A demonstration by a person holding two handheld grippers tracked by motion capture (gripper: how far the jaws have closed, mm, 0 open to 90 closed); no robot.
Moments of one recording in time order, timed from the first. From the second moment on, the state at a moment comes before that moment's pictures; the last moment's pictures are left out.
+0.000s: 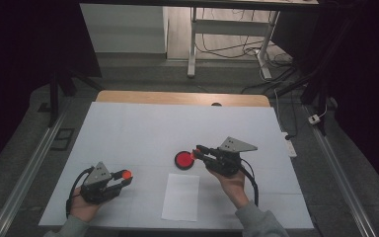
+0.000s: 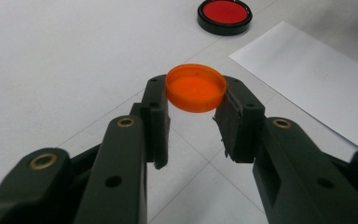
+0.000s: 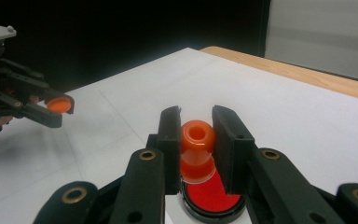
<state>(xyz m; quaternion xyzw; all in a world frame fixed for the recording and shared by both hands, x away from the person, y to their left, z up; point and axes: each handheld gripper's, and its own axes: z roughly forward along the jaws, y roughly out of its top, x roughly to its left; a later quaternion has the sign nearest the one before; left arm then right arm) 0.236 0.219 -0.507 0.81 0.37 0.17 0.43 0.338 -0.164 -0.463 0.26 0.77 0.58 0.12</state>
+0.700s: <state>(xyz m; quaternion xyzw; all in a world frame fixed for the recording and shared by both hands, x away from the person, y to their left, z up) 0.237 0.218 -0.508 0.80 0.37 0.17 0.43 0.358 -0.146 -0.475 0.26 0.78 0.56 0.12</state>
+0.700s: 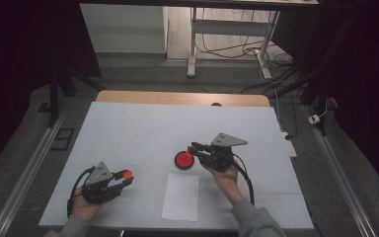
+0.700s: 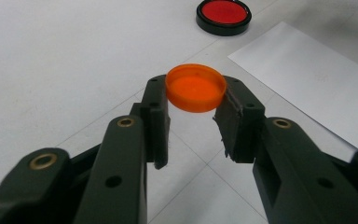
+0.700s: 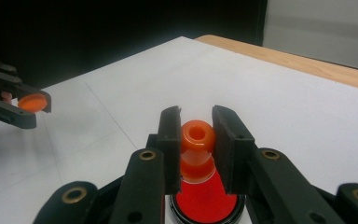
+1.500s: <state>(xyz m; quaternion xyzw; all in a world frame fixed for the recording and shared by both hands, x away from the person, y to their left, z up) 0.238 0.216 -0.510 0.81 0.37 0.17 0.42 0.373 -0.128 -0.490 0.26 0.80 0.52 0.12</state>
